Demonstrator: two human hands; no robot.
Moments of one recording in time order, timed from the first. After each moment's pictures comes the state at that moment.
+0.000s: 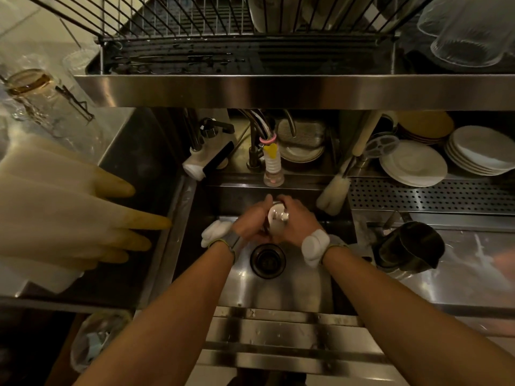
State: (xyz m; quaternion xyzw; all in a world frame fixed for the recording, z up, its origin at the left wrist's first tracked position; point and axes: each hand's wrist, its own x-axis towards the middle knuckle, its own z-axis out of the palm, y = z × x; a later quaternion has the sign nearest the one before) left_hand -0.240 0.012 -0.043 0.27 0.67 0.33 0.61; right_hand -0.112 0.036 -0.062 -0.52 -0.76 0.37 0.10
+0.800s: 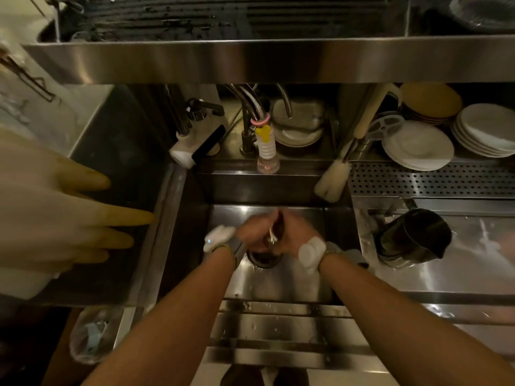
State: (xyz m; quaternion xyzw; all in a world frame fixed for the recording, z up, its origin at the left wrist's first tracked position) left_hand -0.227 -0.006 -0.084 0.31 0.66 0.22 0.65; right_hand -0.101 0.019 -0.103 -0.51 -0.76 0.40 0.04
